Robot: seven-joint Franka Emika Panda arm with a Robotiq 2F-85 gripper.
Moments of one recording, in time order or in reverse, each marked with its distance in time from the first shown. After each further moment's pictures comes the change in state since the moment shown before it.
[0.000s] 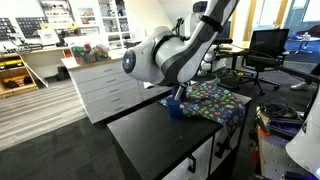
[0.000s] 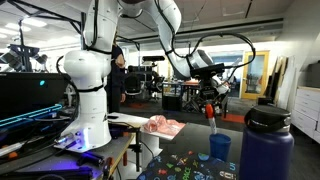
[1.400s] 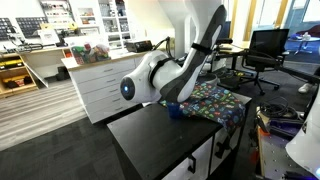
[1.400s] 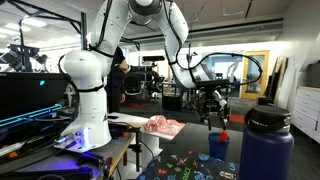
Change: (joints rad) arm 0.017 0.171 0.025 0.072 -0.129 0.000 -0.058
